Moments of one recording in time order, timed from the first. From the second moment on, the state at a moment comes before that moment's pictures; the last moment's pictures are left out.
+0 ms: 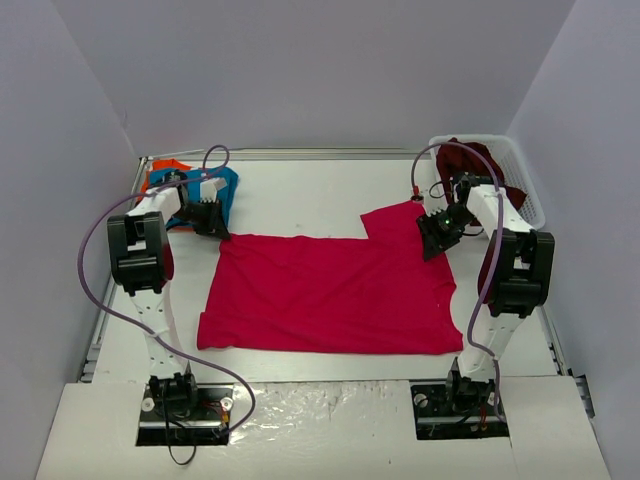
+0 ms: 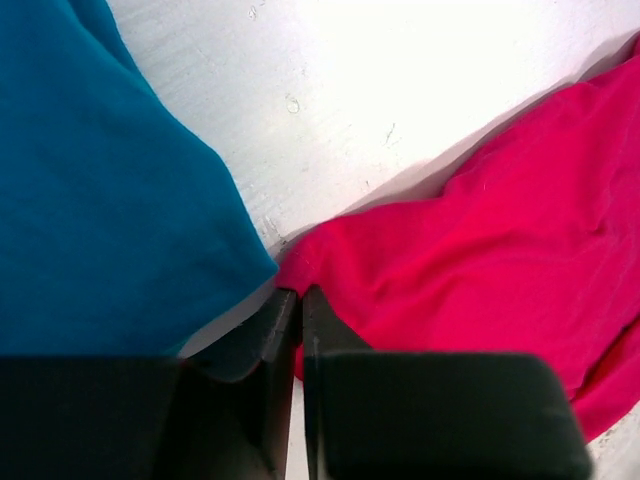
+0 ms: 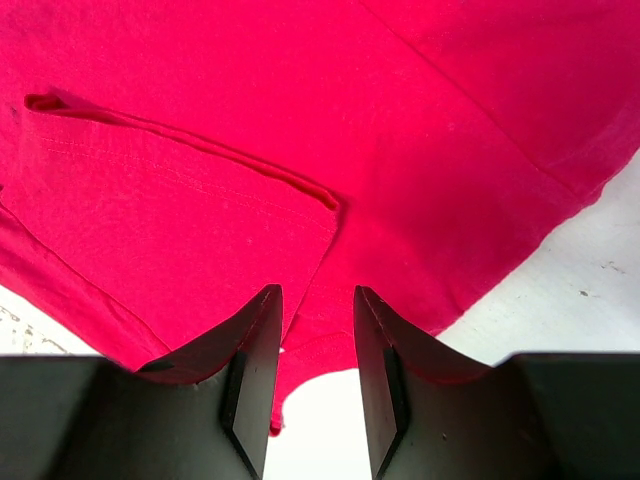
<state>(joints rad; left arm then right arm) 0.12 2.20 1.67 -0.76 0.72 0.32 -0.06 1.91 1.46 -1.05 -0.41 -0.61</state>
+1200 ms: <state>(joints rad) 0.11 1.96 1.63 -0.78 0.69 0.32 -0.06 1.97 1.85 -1.06 -0.37 -0.54</state>
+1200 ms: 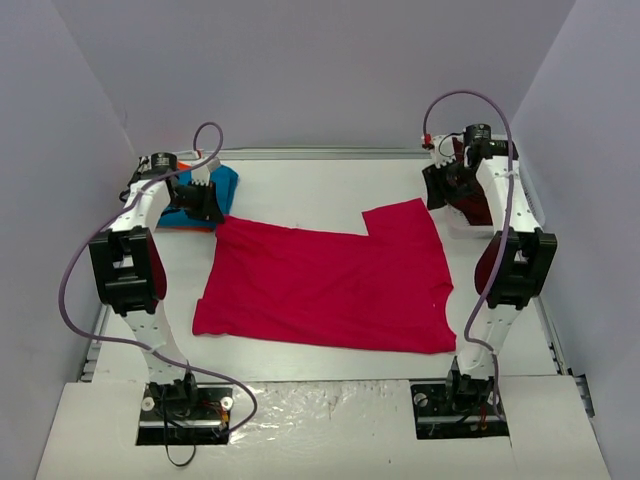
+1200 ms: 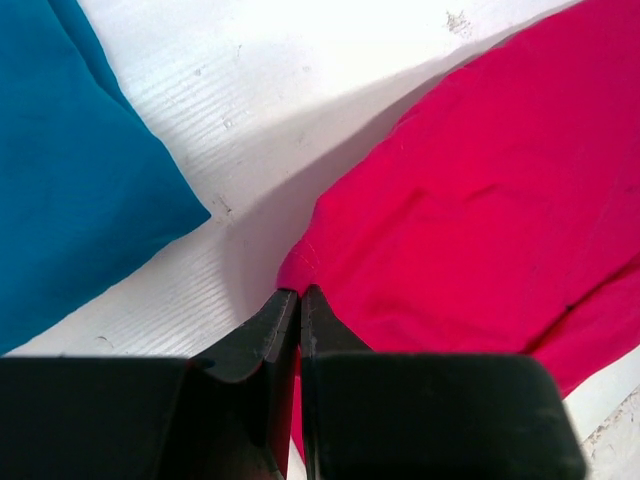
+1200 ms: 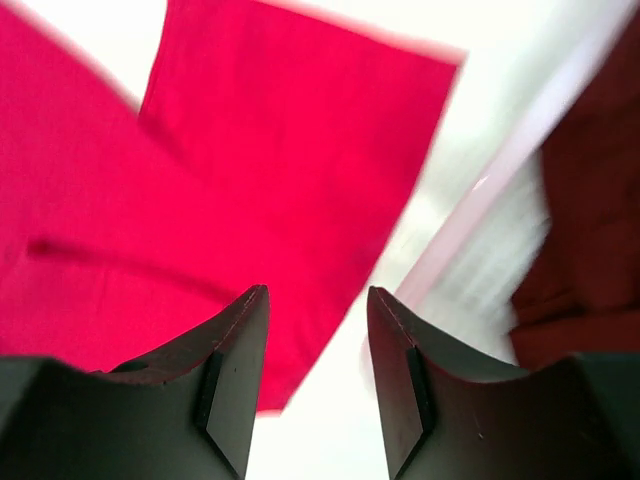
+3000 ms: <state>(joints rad) 0.11 1.82 1.46 -0.75 0.57 0.35 0.11 2.61 2.43 -0.97 0.11 -0.30</state>
